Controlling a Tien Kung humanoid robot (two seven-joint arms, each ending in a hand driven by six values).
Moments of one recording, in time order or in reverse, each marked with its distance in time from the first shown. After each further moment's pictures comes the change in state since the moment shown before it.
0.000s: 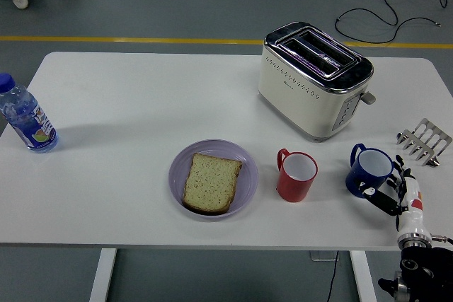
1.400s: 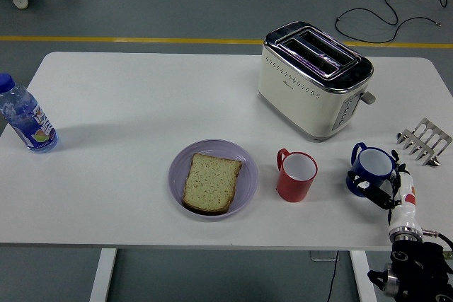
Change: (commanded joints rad) left arm 0.012 -0.002 0.013 0.000 0.001 -0.002 0.003; right arm 0.056 0.016 -0.048 -0.039 0.088 -0.056 0.038
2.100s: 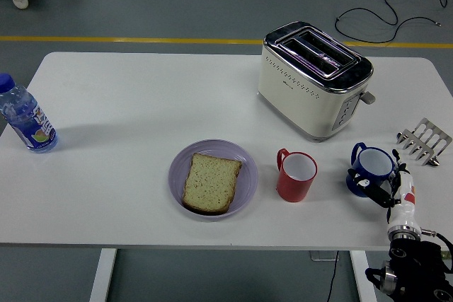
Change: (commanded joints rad) left arm 0.003 0.002 0.017 0.000 -0.011 -0.001 -0.001; right arm 0.026 0.006 -0.030 -0.046 0.090 0.000 0.064
